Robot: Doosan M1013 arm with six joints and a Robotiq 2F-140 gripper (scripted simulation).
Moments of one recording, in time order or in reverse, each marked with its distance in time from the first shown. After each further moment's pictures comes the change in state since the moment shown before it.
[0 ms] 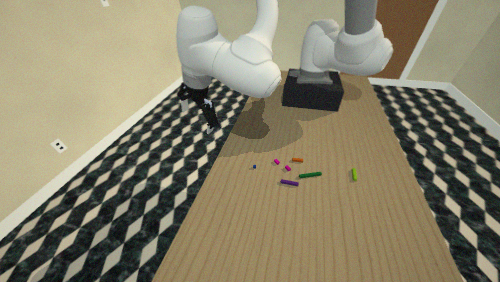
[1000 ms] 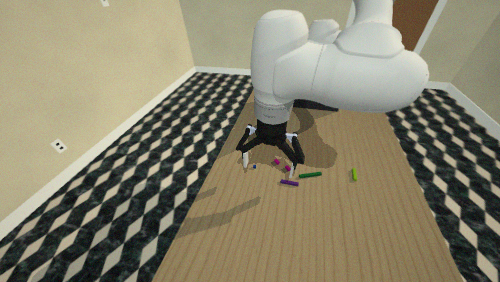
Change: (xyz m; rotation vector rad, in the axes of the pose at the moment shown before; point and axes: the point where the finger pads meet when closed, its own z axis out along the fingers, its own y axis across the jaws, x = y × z) arm -0.023 0.350 -0.117 -0.339 -0.106 -0.361
